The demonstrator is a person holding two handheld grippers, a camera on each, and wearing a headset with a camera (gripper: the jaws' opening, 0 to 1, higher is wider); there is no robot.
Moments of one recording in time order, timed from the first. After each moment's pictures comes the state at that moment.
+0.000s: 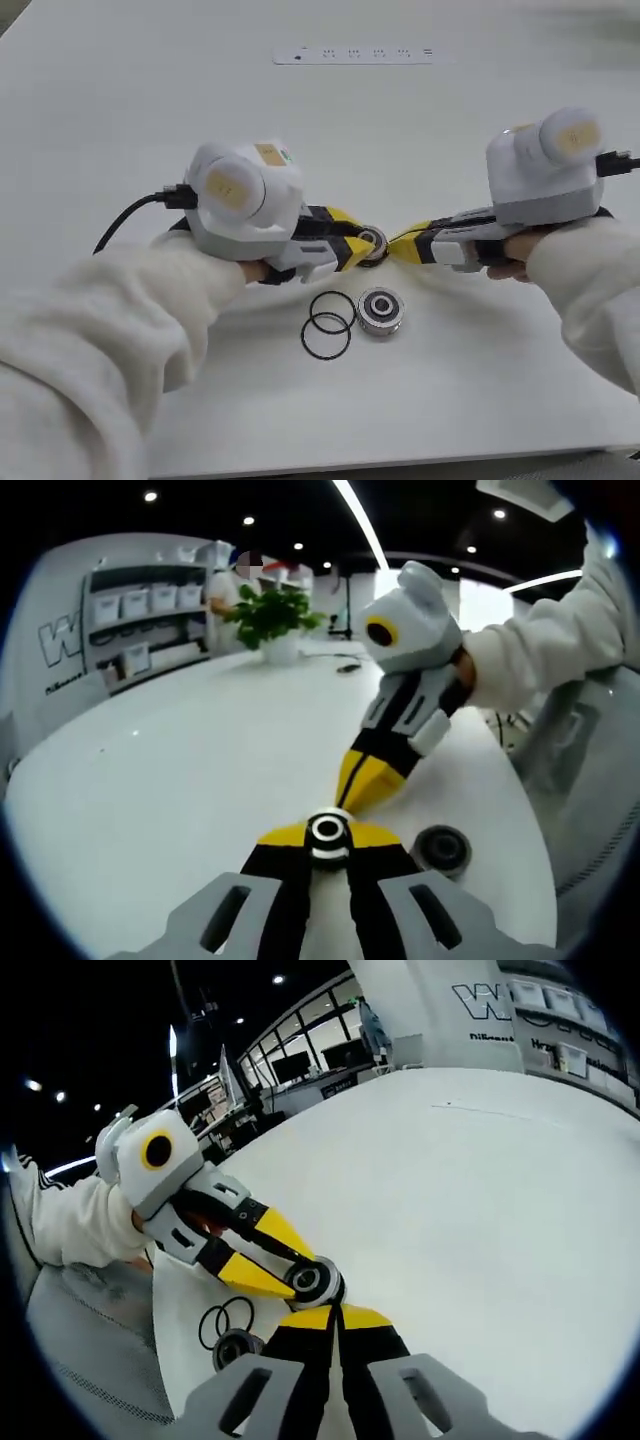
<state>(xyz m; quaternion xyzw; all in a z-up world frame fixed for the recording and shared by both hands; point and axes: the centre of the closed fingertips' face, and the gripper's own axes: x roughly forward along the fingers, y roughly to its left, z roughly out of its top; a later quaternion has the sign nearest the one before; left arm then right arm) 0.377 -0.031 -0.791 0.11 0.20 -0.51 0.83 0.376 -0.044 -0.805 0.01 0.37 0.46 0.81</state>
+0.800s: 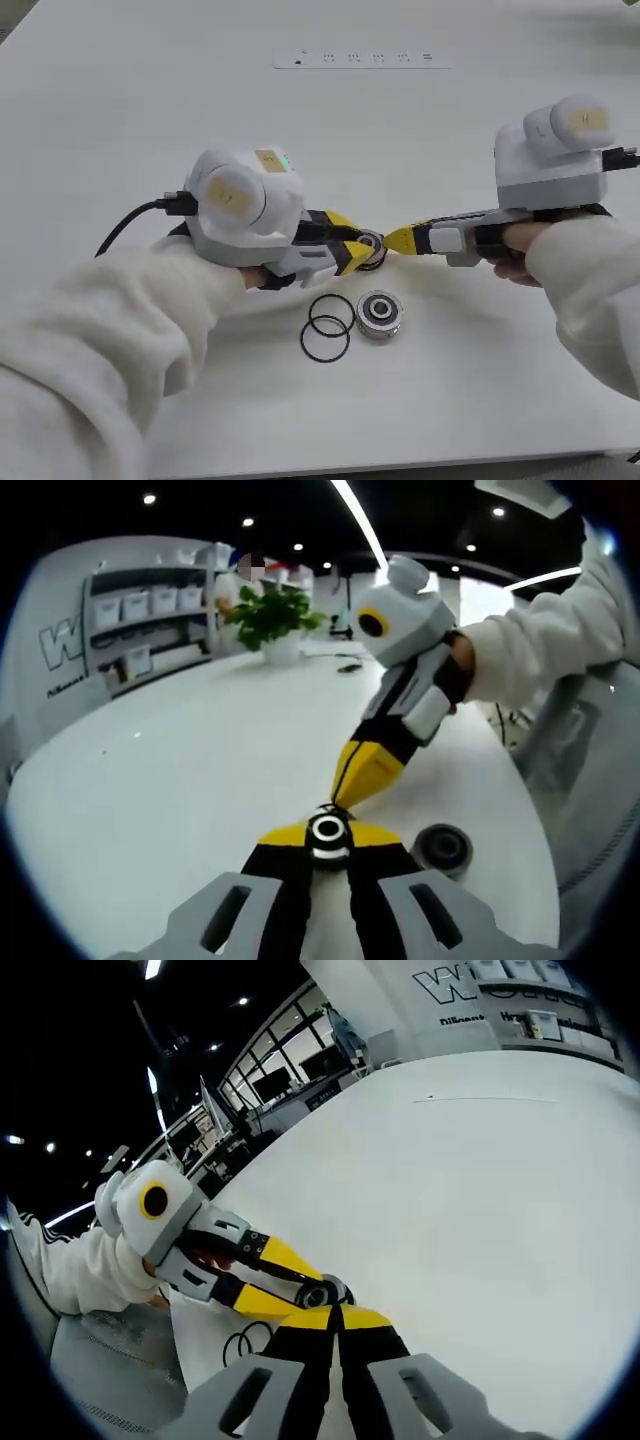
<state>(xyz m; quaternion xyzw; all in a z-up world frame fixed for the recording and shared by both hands) 0.374 -0.032 -0.790 0.12 0.19 -0.51 0.83 0.378 -0.038 -0.793 0.07 0.38 0.44 0.81</state>
